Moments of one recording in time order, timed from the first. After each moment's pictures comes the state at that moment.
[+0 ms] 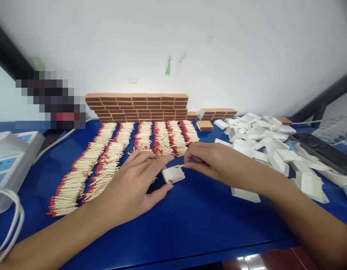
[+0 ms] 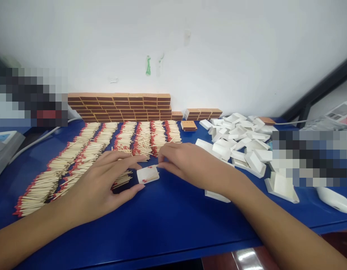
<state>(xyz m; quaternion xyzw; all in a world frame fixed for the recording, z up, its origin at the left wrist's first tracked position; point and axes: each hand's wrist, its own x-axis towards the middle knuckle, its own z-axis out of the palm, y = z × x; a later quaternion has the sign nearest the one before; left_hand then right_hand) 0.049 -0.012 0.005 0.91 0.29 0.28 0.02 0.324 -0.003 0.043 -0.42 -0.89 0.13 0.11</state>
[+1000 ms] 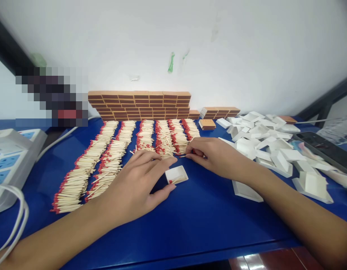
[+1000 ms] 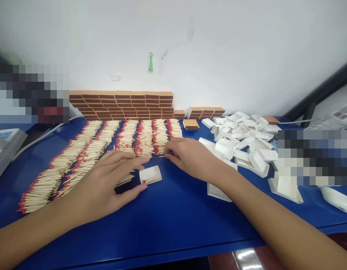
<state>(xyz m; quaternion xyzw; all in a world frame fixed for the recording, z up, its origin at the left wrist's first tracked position) 0.049 -0.014 0.005 0.92 0.28 0.28 0.01 0.326 0.021 0.021 -0.46 -0.88 0.07 0.13</state>
